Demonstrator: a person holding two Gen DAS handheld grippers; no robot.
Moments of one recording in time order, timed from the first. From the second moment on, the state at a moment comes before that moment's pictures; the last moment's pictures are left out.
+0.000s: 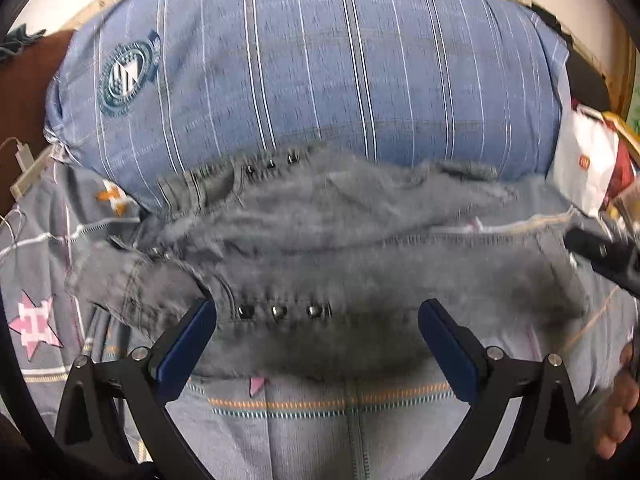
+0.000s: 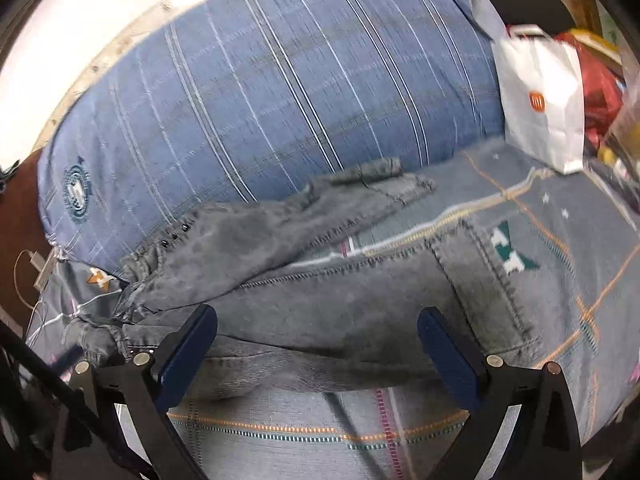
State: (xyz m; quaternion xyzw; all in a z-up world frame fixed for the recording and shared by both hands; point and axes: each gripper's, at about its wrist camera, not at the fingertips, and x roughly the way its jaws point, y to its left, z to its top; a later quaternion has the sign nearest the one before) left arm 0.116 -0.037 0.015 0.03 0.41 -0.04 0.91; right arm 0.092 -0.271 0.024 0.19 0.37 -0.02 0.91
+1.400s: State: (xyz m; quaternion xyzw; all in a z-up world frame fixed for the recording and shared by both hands) left arm 0.116 -0.023 0.015 0.02 0.43 -0.04 0.90; right arm 0.115 -0.225 0.031 0.18 0.42 -0.02 0.89
